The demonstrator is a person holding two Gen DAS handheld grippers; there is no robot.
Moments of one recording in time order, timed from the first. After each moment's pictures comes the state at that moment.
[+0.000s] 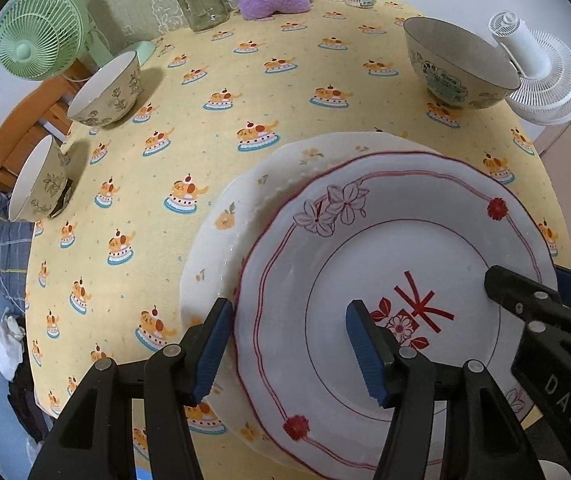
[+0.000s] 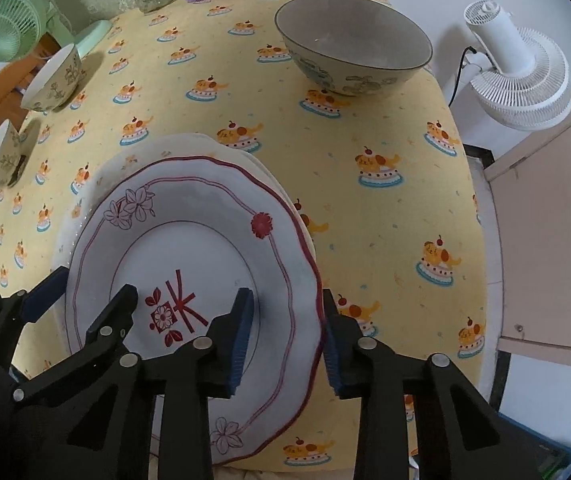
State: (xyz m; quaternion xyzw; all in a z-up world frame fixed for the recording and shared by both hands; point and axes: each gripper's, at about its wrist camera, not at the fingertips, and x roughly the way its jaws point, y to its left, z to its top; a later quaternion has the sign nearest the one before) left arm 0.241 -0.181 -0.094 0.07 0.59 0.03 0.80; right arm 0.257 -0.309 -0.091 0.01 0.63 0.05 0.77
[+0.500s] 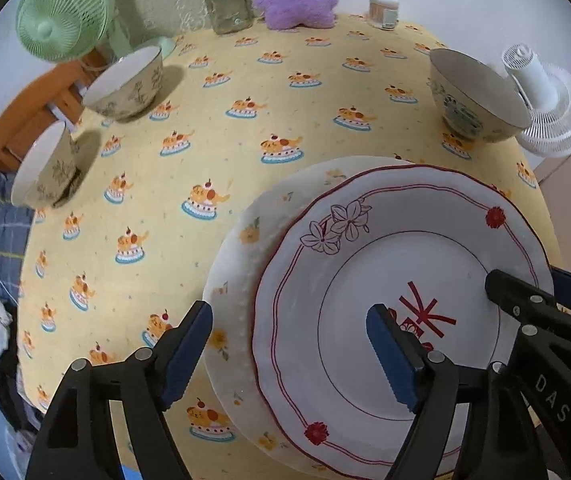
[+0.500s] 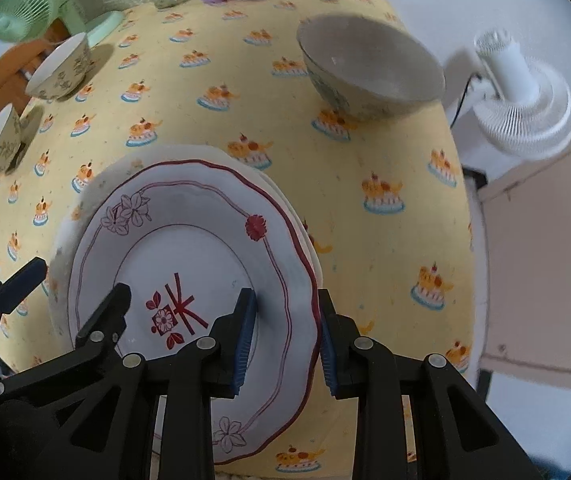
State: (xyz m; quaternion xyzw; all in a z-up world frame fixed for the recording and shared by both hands) left arm 0.244 -0.158 -0.087 0.02 0.58 0.04 0.82; right arm 0.264 -0.286 -0.080 -0.06 0.61 0.05 0.79
